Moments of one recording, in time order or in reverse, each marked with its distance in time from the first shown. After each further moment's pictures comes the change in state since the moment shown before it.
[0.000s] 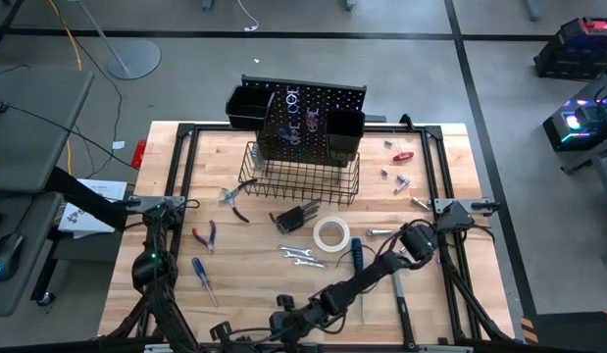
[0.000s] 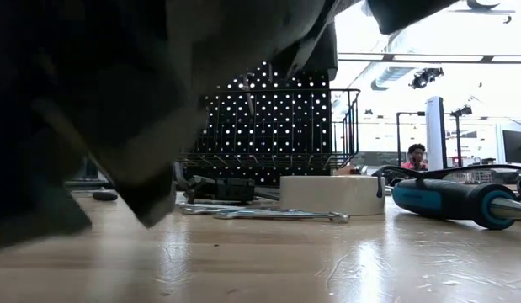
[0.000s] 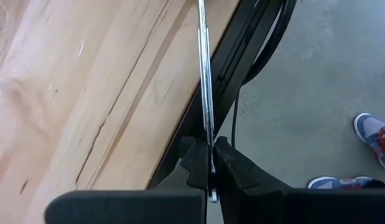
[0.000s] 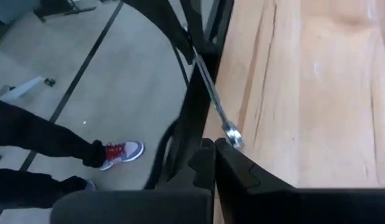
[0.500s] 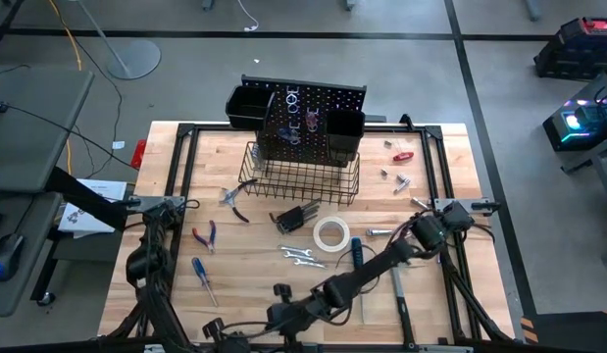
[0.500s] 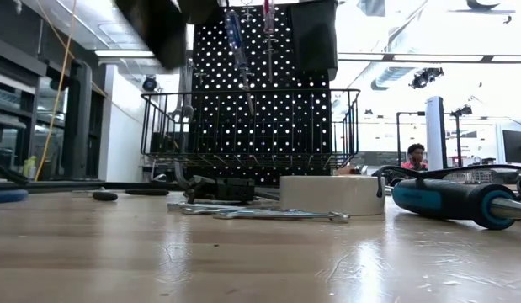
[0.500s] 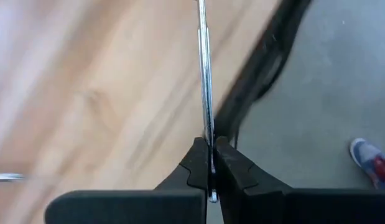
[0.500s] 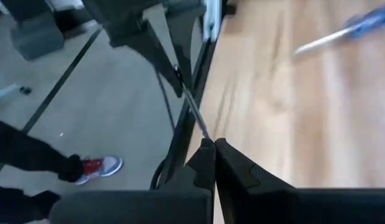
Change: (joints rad) left arm -0.004 -0.090 0.011 -0.131 -0.108 -0.082; right arm -0.024 -0.161 0.001 -0.133 0.078 -0.103
